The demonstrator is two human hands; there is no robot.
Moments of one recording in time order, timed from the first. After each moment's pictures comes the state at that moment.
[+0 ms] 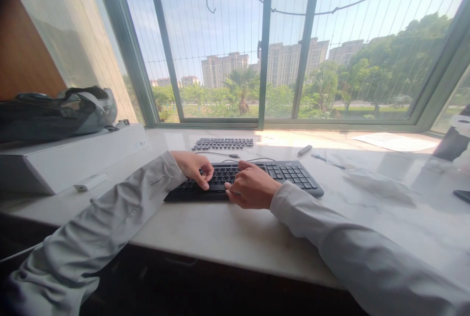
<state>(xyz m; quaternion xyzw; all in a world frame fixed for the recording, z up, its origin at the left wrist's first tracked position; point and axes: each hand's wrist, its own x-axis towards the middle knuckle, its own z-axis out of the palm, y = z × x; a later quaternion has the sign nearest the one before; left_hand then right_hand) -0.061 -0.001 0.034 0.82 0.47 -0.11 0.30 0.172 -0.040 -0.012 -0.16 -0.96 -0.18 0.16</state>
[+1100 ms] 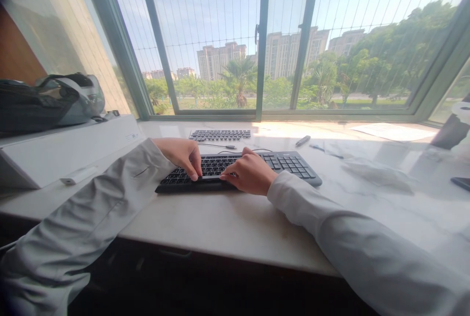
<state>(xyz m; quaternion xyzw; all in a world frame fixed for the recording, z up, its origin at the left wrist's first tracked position) -0.070 -0.010 0.046 0.83 0.48 -0.09 0.26 0.173 -0.029 -0.020 -0.25 -0.94 -0.07 0.22</state>
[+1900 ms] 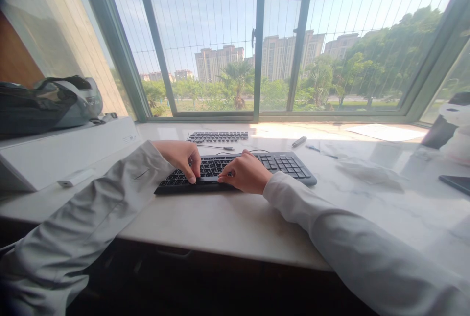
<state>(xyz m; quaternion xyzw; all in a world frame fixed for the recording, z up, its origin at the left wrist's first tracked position) -0.066 -0.013 0.047 0.84 0.48 -0.09 0.23 0.171 -0.030 -0.017 -0.28 -0.93 0.02 0.24</state>
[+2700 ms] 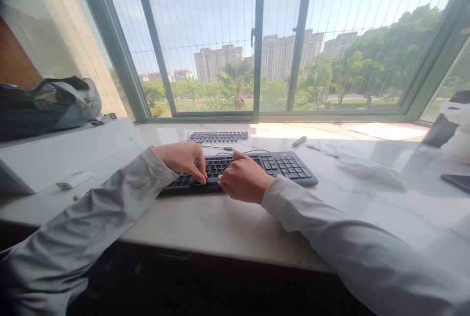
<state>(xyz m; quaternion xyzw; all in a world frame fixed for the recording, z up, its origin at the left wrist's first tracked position) -0.049 -0.024 0.040 0.86 0.48 -0.02 0.16 0.168 -0.048 -0.010 -0.21 -0.95 -0.19 0.15</state>
